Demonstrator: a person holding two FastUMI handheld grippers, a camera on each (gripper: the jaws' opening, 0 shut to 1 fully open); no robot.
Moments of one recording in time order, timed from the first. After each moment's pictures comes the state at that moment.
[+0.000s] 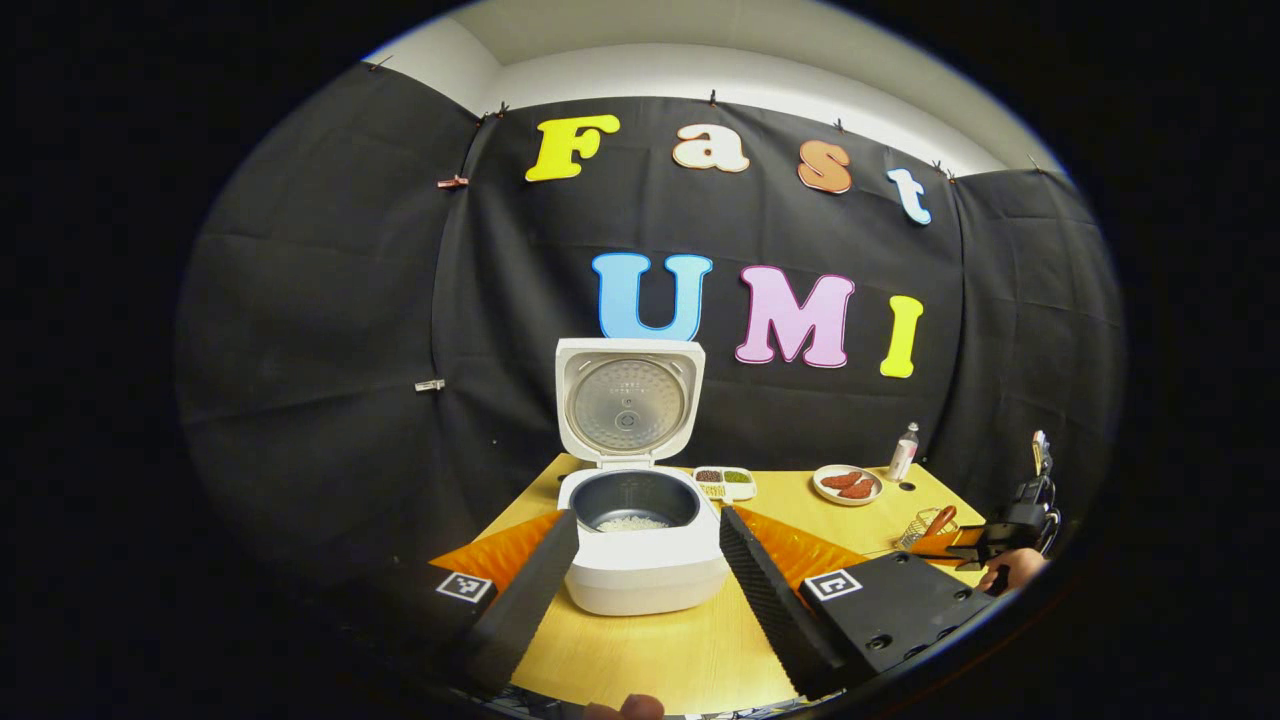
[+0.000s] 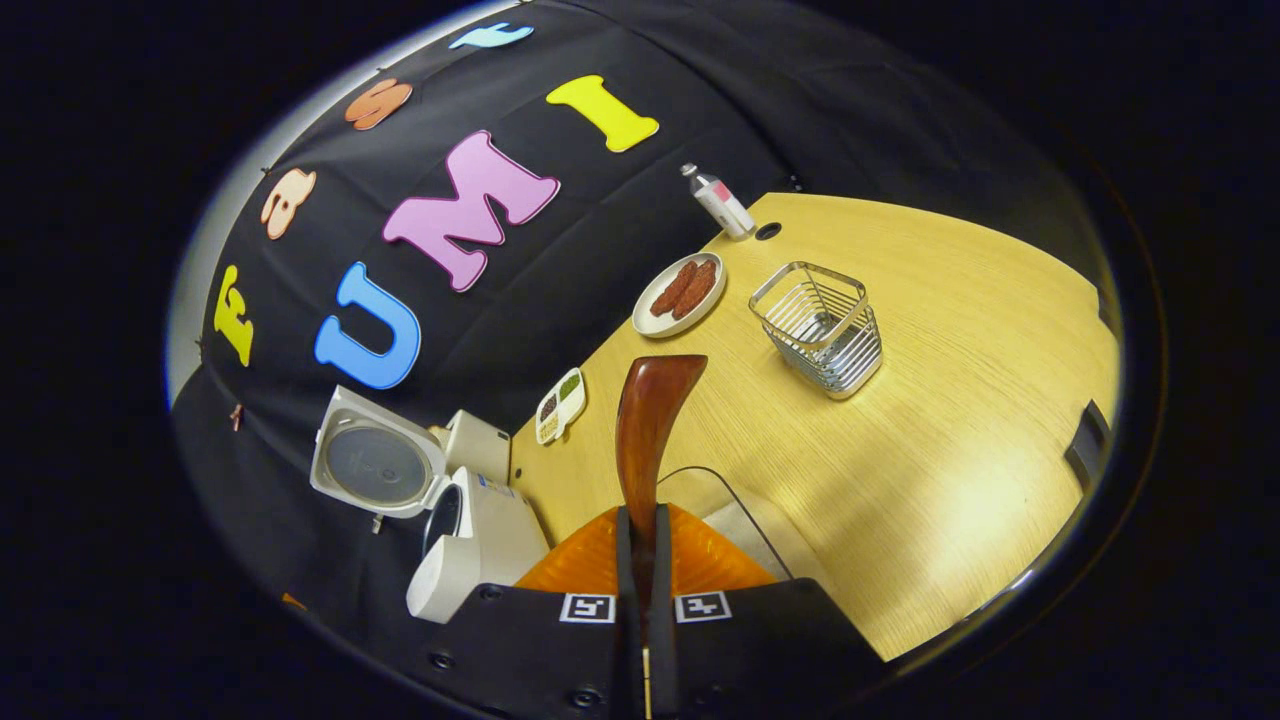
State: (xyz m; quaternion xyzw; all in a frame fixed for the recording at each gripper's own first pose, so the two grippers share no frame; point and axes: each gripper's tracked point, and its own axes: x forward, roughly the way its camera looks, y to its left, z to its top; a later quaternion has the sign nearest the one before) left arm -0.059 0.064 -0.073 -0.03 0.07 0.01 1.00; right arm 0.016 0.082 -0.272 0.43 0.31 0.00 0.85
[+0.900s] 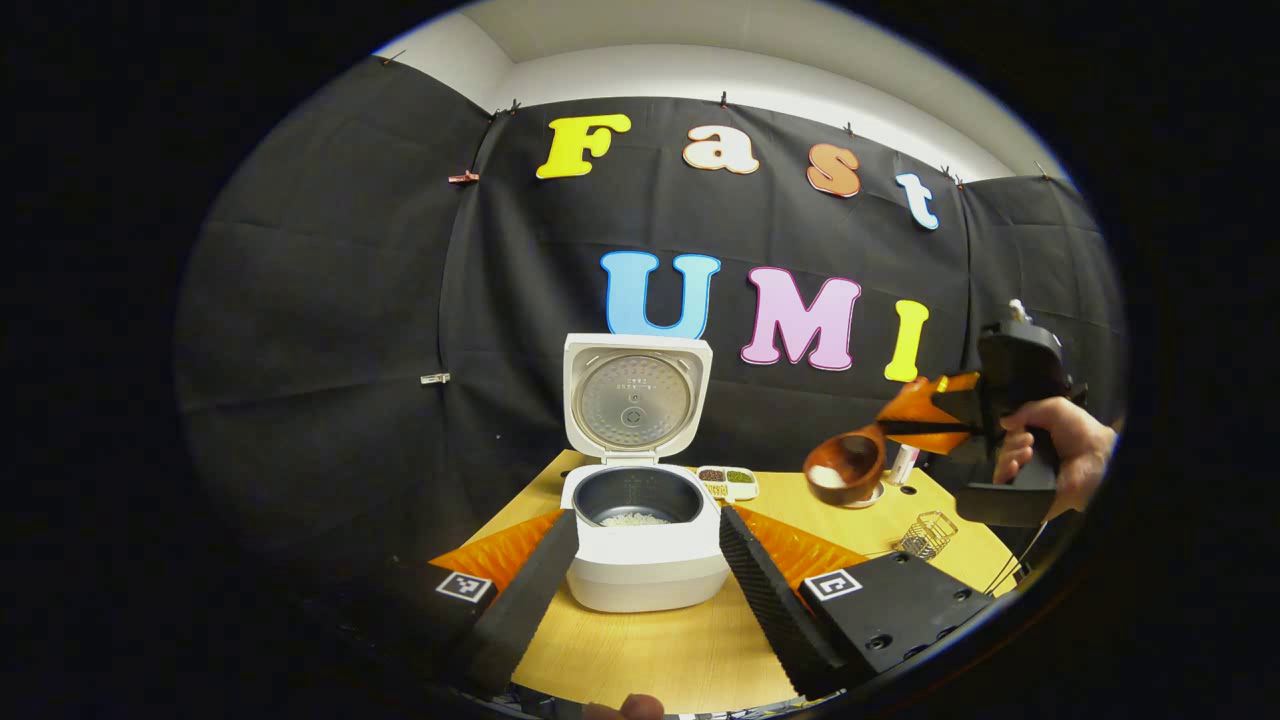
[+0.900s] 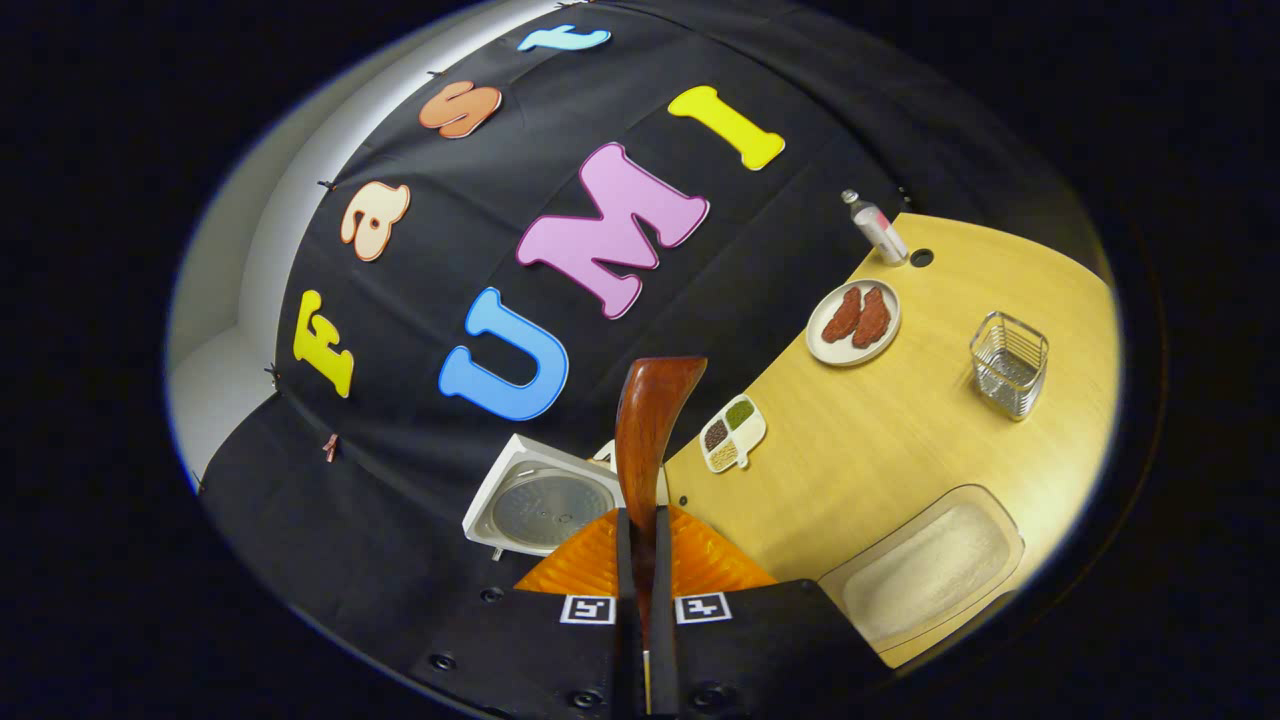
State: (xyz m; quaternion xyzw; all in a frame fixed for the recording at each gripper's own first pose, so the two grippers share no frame) left arm -0.064 0.070 -0.082 -0.04 0.07 0.02 1.00; right arm 0.090 0.228 -0.080 0.48 0.26 0.11 0.83
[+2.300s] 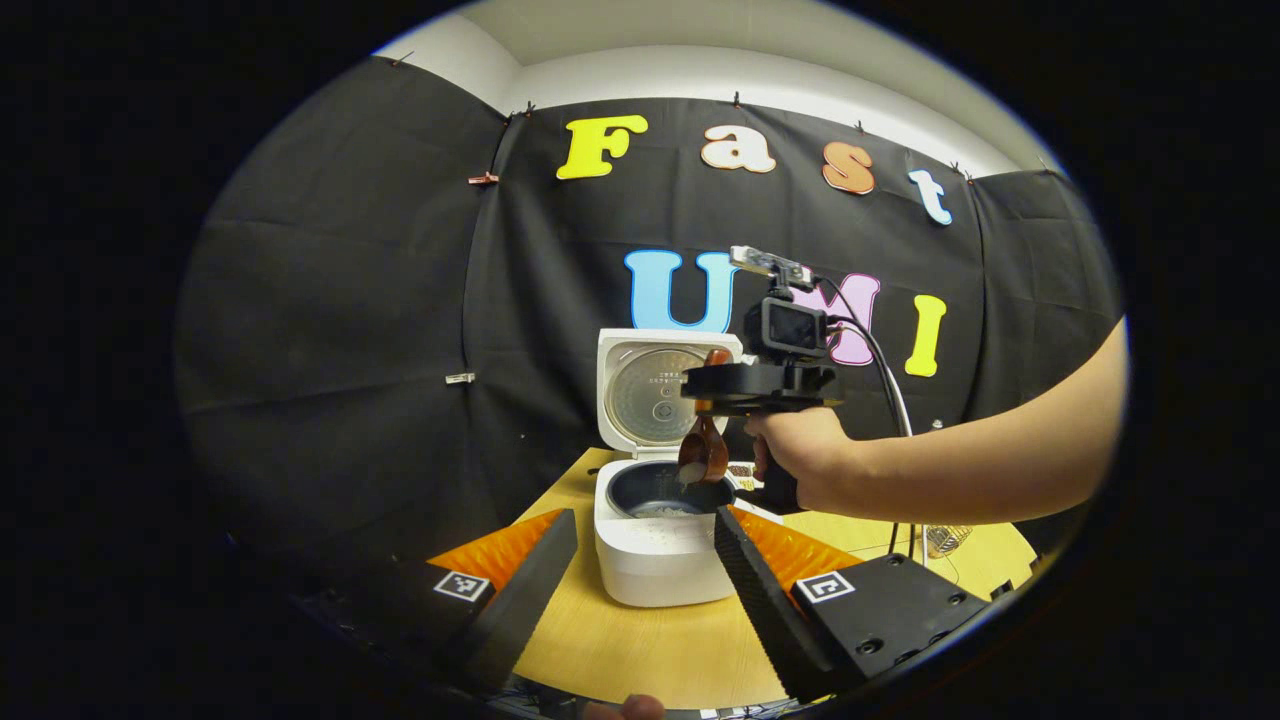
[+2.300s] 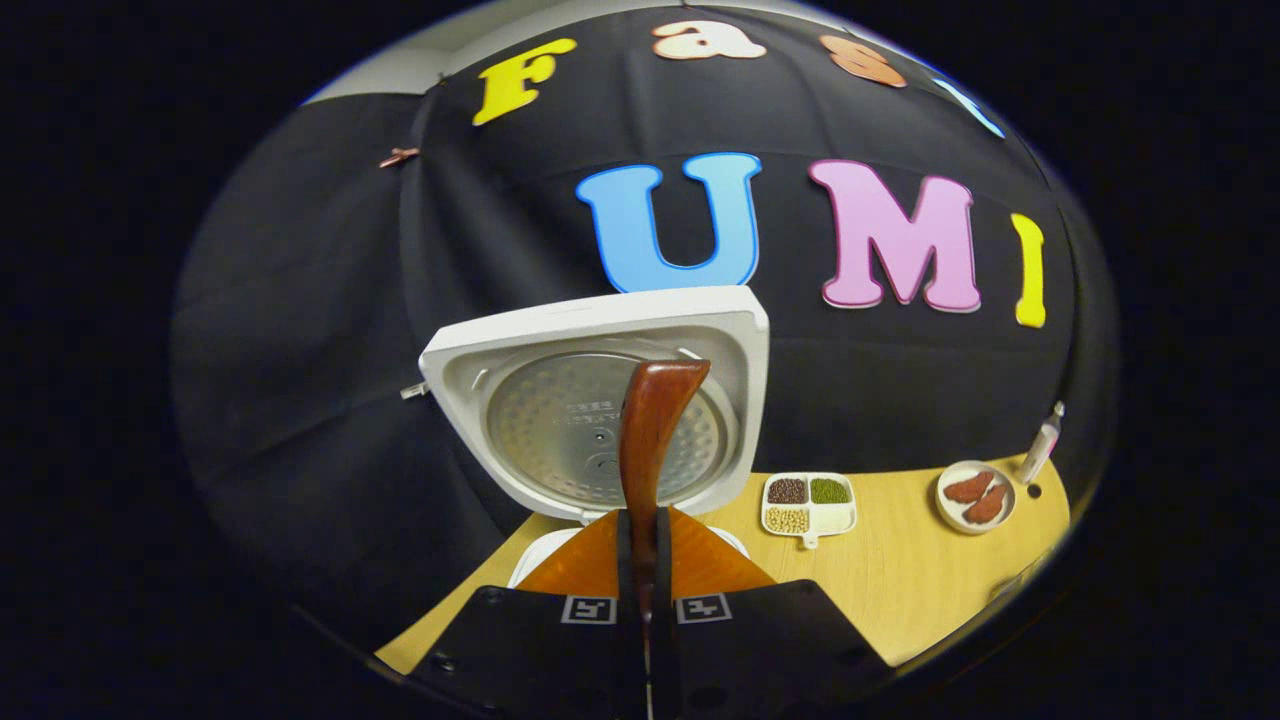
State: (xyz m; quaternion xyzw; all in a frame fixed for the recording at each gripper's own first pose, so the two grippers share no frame) left arm -0.078 0.105 -0.099 -0.04 0.07 0.04 1.00; right arm 0.165 0.479 -0.120 0.04 0.17 0.25 0.95
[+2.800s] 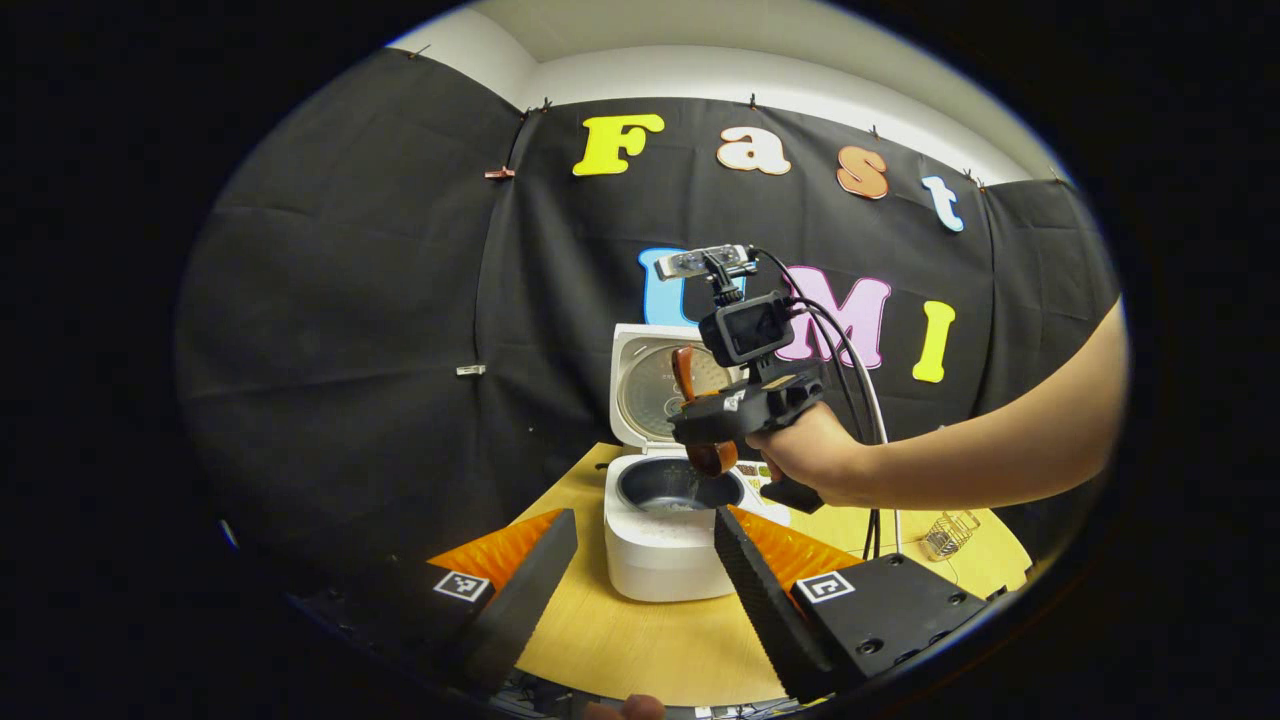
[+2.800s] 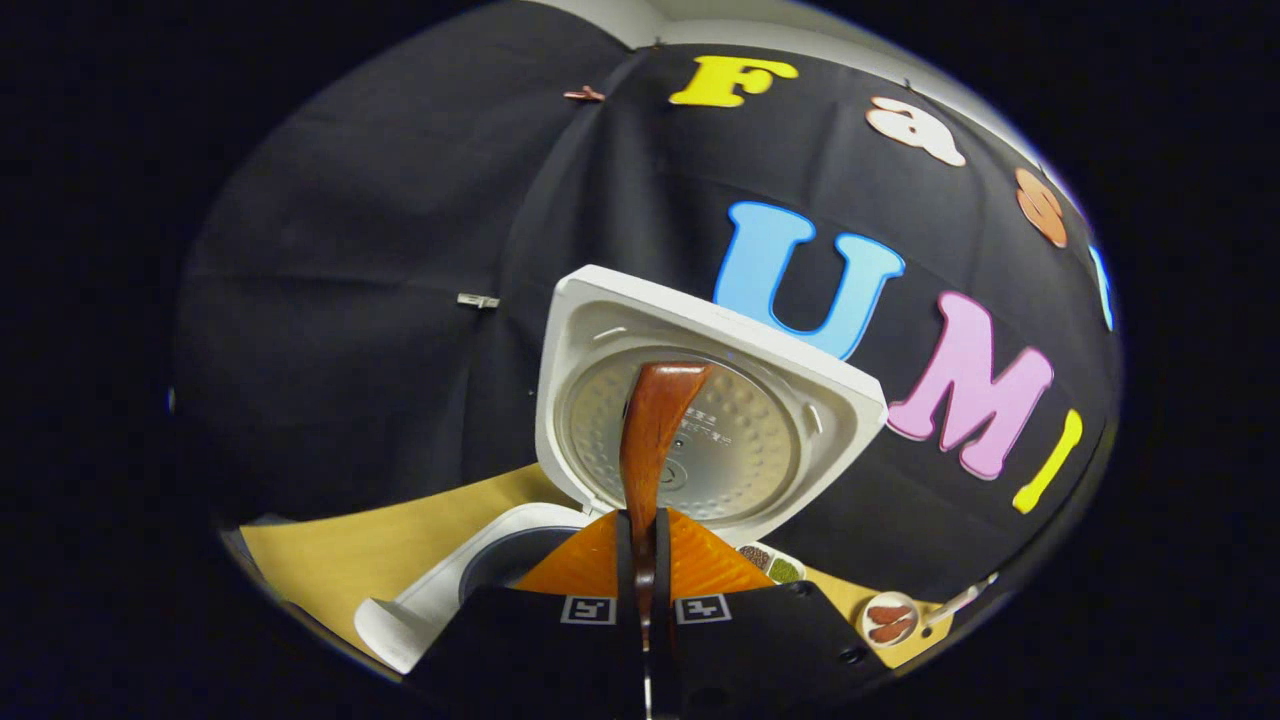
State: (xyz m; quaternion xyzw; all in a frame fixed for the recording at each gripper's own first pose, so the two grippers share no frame) left arm -0.084 0.116 -0.106 -0.05 0.07 0.05 0.99; right arm 0.144 0.510 -0.127 -0.19 0.07 0.33 0.92
